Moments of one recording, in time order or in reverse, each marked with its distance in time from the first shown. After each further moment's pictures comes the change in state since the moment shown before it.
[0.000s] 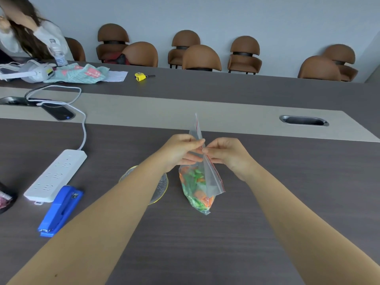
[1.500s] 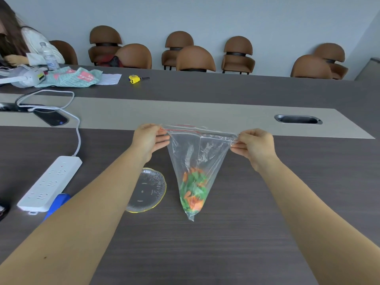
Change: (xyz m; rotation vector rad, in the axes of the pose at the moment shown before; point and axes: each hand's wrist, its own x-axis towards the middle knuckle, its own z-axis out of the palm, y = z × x) left_hand 0.024 0.004 -0.047 -0.356 0.453 0.044; right_hand 0.006 -0.008 -0.038 0.229 0.560 0.117
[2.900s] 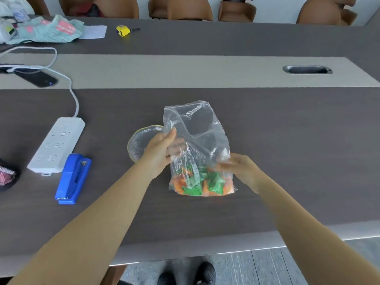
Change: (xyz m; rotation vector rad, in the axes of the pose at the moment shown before) left_hand -0.052 -0.103 -0.068 0.142 -0.311 -0.233; right_hand -0.081 0.137 0.019 -0.407 -0.401 0.246
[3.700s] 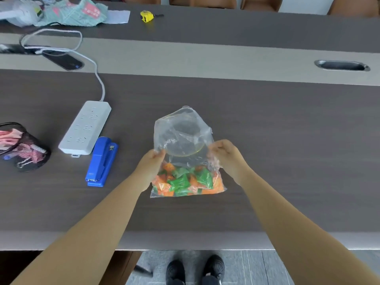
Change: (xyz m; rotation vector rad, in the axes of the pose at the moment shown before) left_hand -0.010 -0.061 -0.094 0.259 0.261 -0.146; right_hand 0.032 -0.020 0.096 0.004 0.076 -0.056
